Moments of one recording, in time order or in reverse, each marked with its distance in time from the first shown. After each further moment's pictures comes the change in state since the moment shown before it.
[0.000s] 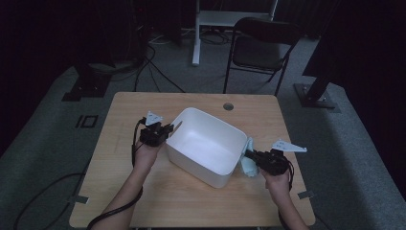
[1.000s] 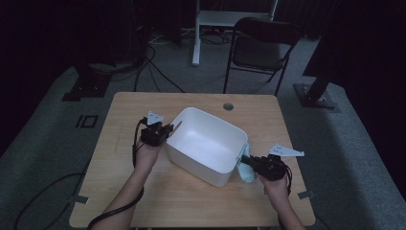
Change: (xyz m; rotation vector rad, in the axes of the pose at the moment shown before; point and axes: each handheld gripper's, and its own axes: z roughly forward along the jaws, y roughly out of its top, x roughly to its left) left arm -0.004 0.002 0.000 0.021 0.038 -0.008; right arm 0.013 -0.009 -0.001 0.021 0.069 0.009
